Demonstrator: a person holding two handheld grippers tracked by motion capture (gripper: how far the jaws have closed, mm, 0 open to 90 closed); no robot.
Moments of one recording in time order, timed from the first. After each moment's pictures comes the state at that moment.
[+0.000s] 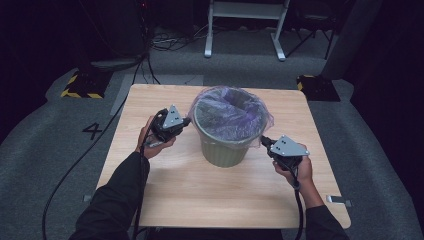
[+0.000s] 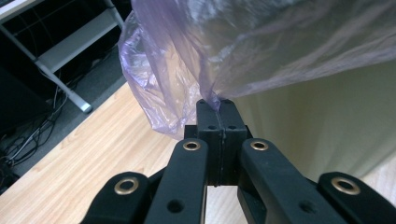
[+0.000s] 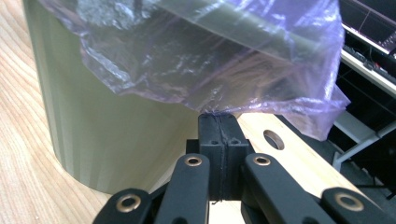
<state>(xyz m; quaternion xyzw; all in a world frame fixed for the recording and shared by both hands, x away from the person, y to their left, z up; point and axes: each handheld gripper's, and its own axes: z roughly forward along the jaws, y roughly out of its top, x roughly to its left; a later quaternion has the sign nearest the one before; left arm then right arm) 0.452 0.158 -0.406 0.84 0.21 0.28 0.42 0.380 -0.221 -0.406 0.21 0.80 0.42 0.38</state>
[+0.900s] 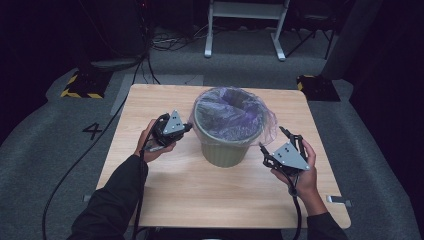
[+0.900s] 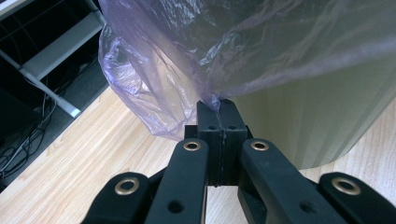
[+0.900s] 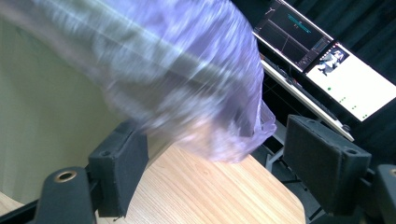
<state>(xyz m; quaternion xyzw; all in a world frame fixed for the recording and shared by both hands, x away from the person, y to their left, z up) 0.441 0.155 -0.404 0.85 0.18 0.27 0.42 0.353 -0.215 -0.396 0.22 0.74 0.38 0.50</state>
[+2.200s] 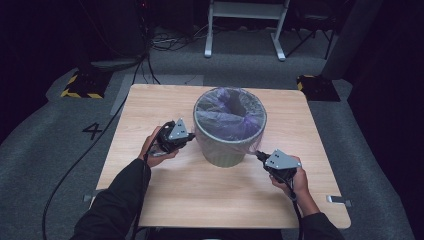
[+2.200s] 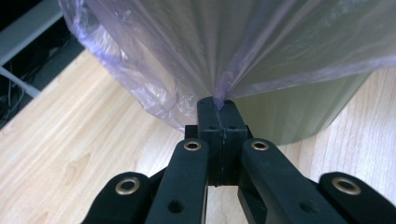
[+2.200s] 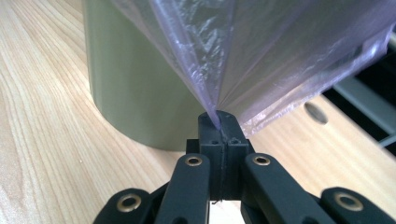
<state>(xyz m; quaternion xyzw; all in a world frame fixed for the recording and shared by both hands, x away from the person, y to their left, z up) 0.443 0.146 -0.438 0.88 0.17 0.23 0.39 0.369 -0.220 -0.452 0.20 0.83 0.40 0.34</state>
